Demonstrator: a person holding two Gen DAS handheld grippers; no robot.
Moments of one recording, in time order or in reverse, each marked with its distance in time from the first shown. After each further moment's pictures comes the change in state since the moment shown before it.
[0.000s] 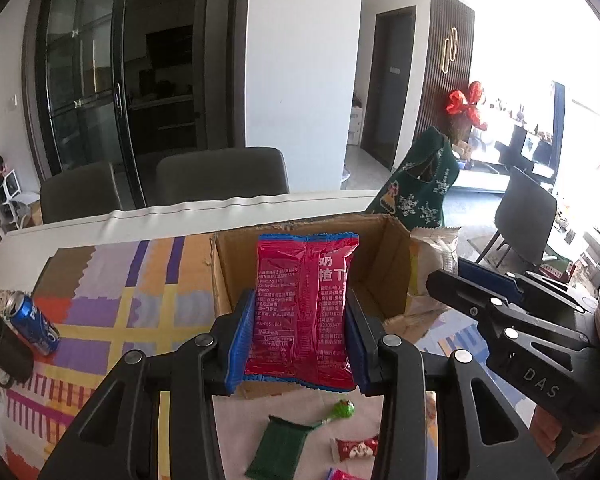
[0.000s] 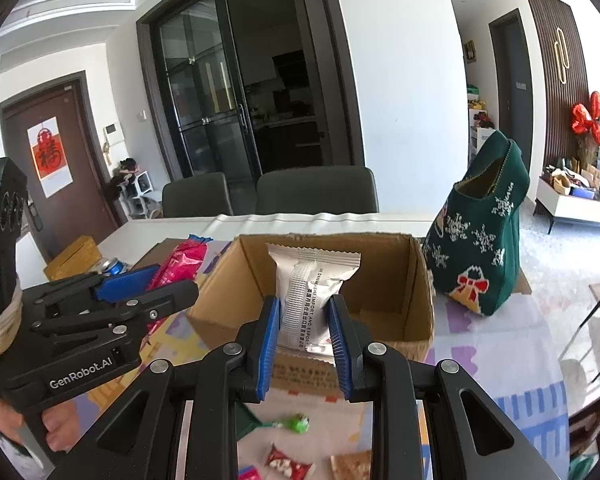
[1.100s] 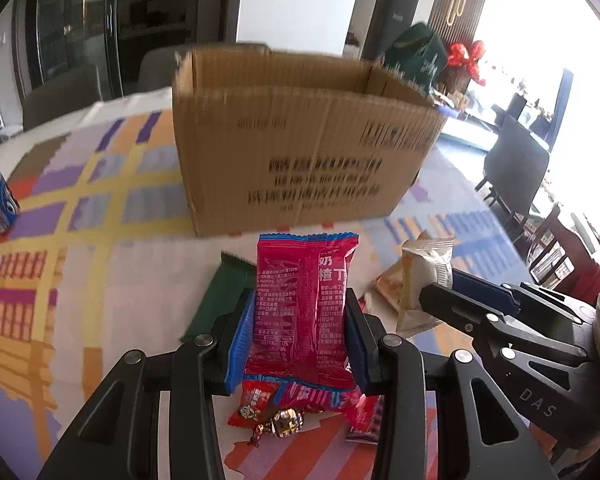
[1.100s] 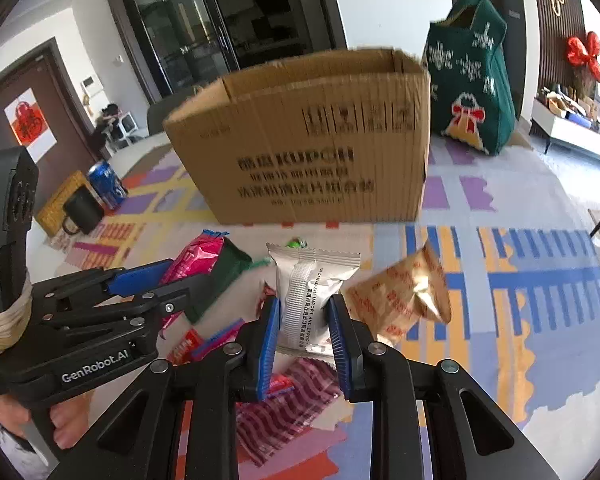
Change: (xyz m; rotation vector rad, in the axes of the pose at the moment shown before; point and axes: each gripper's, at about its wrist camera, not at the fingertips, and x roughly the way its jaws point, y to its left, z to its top) left arm 0.006 -0.018 -0.134 -0.062 0.221 -0.075; right arm -0.001 -0.002 -0.135 0.084 0.275 -0.007
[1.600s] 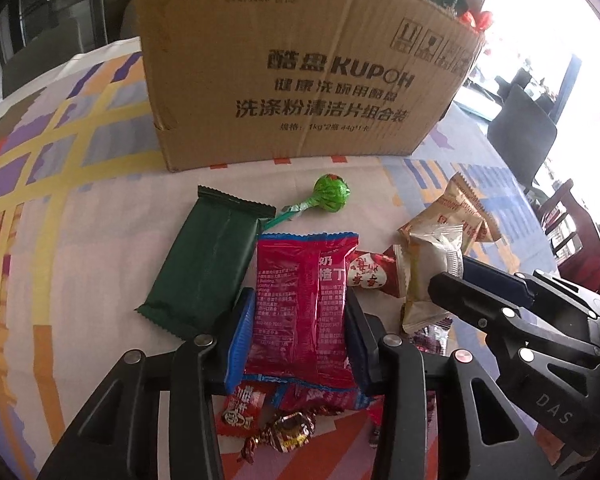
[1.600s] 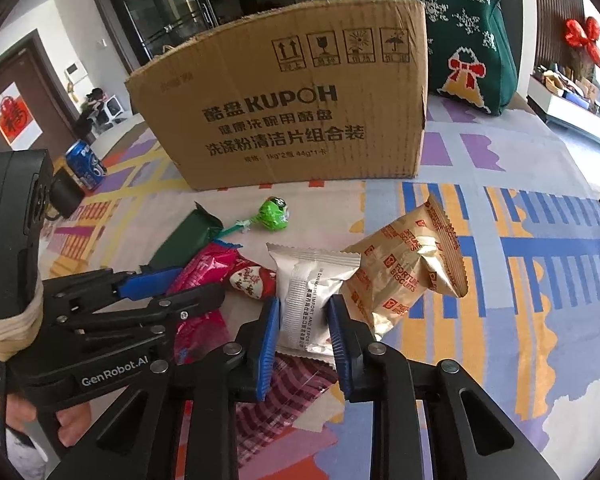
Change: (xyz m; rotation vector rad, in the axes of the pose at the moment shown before) left arm 0.063 0.012 -0.029 -0.022 0.177 -0.030; right arm 0.038 -0.011 -0.018 0.024 0.103 -0.028
